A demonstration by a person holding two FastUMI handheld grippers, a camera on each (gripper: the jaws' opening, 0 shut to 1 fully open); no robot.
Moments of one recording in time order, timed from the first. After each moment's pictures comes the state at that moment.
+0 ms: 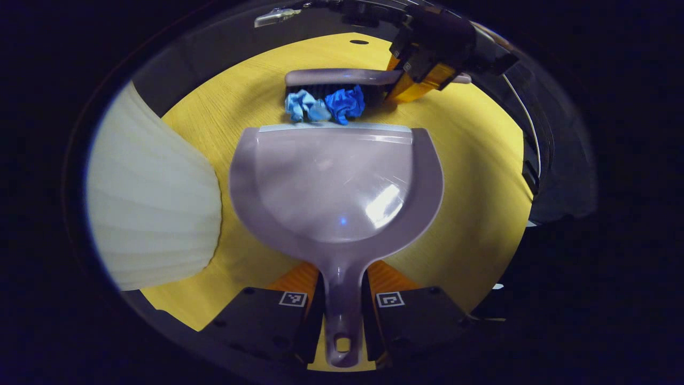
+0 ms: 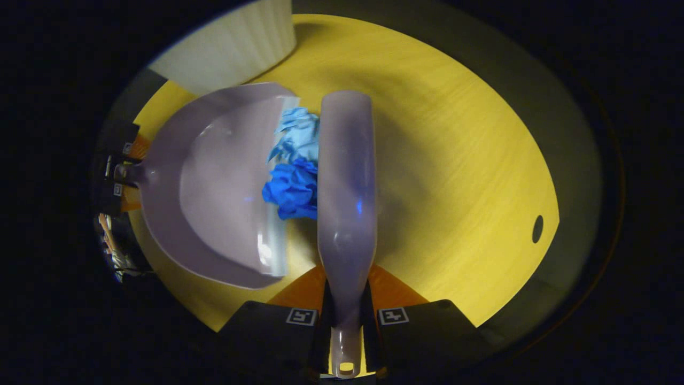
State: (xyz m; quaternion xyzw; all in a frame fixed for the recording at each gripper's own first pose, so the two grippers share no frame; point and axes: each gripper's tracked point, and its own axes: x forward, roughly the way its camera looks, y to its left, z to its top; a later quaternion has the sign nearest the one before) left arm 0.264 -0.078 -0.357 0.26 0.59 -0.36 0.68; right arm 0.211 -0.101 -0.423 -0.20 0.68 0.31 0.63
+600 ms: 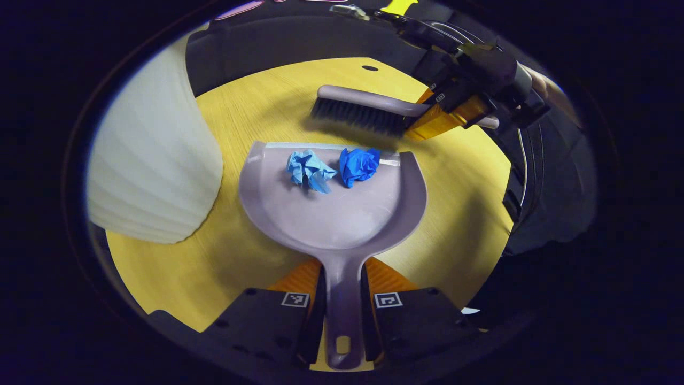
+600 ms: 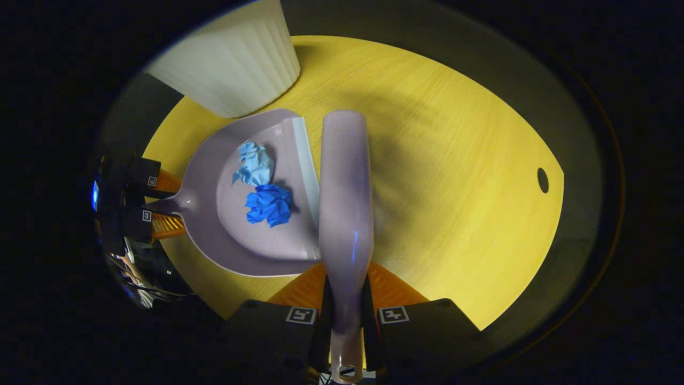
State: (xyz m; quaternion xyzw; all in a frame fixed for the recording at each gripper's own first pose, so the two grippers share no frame) left arm 0.246 -0.089 -0.339 0.16 0.56 -0.36 0.73; right arm 0.232 -0.155 -0.385 -0.11 0.67 0.24 0.69
